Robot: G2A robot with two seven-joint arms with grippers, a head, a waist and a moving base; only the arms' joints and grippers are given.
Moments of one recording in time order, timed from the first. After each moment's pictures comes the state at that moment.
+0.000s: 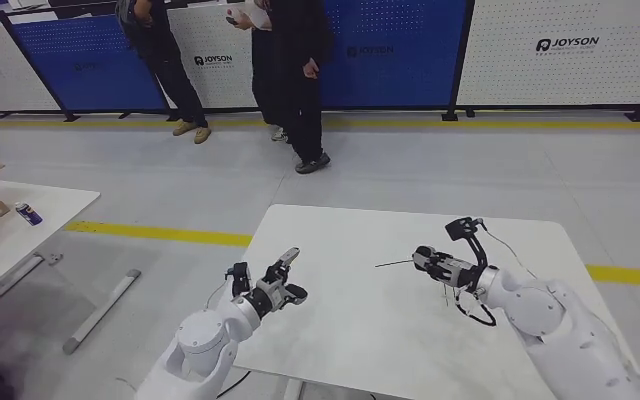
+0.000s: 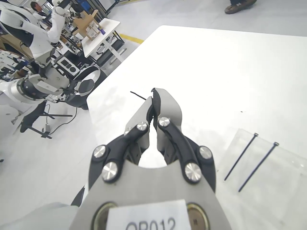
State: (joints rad) left arm 1.71 -1.14 -1.55 -1.92 -0.56 0.34 -0.31; right arm -0.97 -1.09 0.96 -1.40 -0.40 -0.34 0.60
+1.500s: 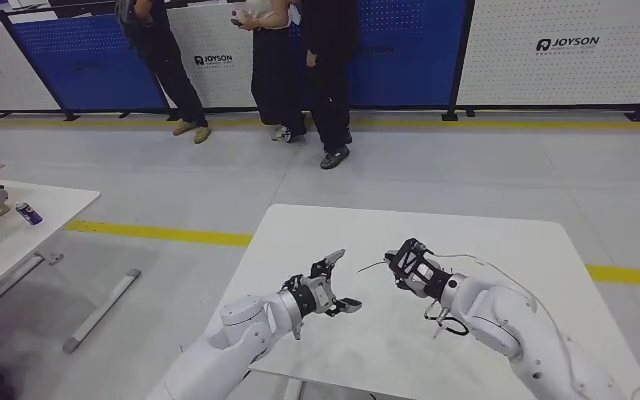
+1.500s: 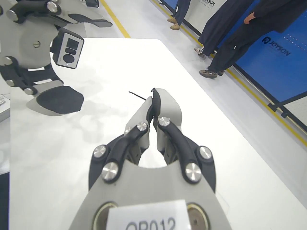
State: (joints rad) left arm 1.44 -0.99 -1.14 -1.82 -1.22 0.34 -0.10; right arm -0.90 -1.03 0.69 -1.58 -1.04 -0.34 0.29
